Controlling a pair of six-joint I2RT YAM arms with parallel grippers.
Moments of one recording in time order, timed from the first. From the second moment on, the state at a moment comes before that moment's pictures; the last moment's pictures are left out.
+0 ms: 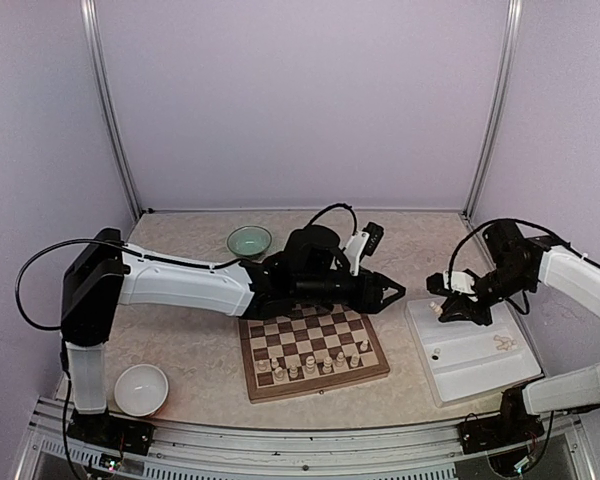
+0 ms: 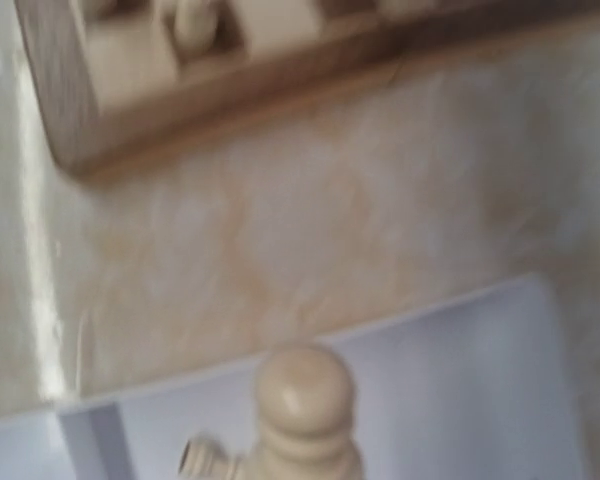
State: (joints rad) left arm -1.10 2.00 1.43 0.30 0.21 -0.46; right arm 0.15 1.18 0.84 -0.90 -0.52 -1.23
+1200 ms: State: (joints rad) left arm -1.15 2.17 1.63 0.27 0.31 -0.56; right arm 0.33 1.14 0.95 -0.99 -0.58 -1.02
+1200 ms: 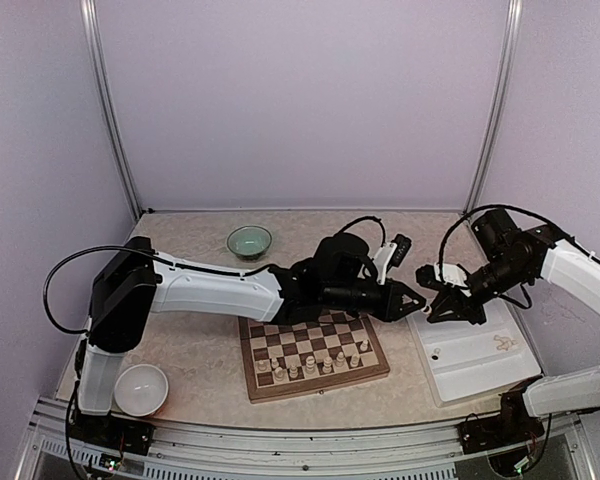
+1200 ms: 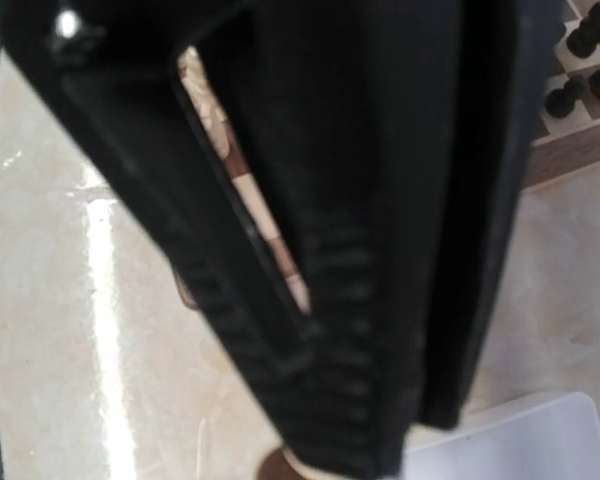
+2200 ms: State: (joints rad) left arm -1.06 1.84 1.38 -0.63 0.03 -0.10; right arm 0.23 1.22 0.72 -0.57 -0.54 -0.88
